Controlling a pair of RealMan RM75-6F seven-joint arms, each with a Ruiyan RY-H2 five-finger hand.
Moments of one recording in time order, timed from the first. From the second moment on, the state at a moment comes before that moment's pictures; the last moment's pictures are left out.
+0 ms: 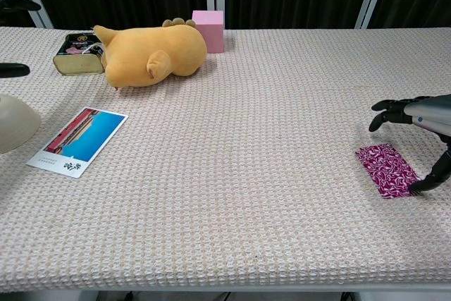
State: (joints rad) left arm -0.47 -1.31 -0.08 -1.42 1.45 1.19 -0.07; right arm 0.58 -1.31 -0.04 -1.75 -0.99 1.00 -0.57
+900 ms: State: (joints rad) left arm -0.33 -1.27 -0.06 -1.50 1.43 1.37 0.06; right arm 0.19 -1.20 0.01 -1.56 -1.30 1.61 -0.18
